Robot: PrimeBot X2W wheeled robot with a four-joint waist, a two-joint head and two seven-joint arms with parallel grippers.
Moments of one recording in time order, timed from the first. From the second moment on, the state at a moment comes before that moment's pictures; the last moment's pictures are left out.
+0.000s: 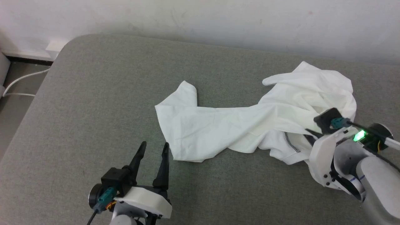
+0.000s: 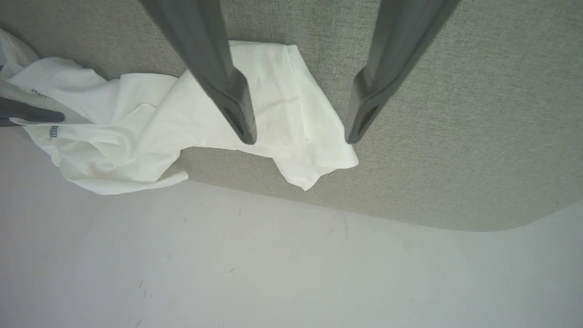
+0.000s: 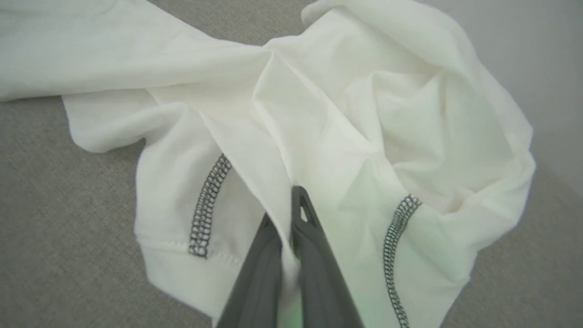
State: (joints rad) left arm -0.07 0.05 -0.19 0.20 -0.26 -0.04 -0.26; right arm -0.39 -0.45 0.44 0.31 0.31 0.13 0.39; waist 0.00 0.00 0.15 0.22
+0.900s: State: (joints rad) left arm -0.03 0.05 -0.16 0.23 -0.25 -0.05 -0.26; right arm 0.03 -0.16 -0.39 0.20 0.13 0.13 0.44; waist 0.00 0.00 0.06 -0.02
